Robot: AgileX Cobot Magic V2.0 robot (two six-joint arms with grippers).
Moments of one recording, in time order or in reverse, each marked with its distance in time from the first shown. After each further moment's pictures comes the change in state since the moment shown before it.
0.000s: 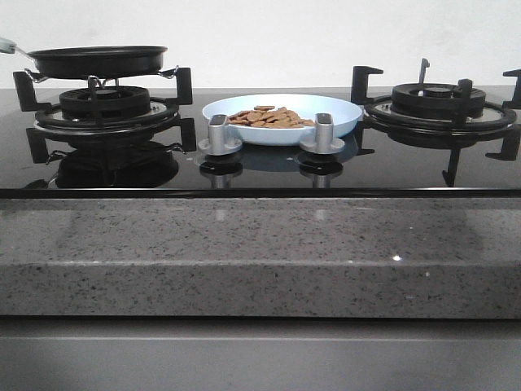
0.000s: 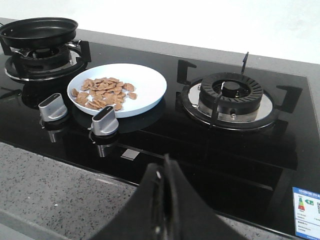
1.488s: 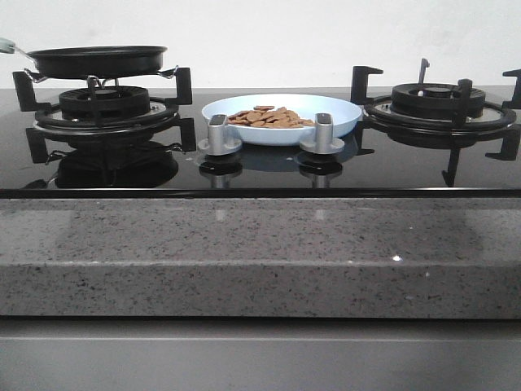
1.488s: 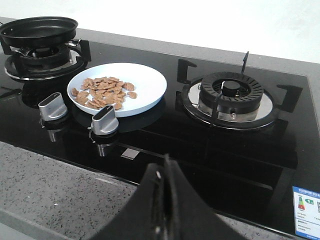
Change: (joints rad) left arm 0.165 -0.418 0.447 0.007 -0.136 -0.072; right arm 0.000 0.000 0.000 0.000 0.002 0.000
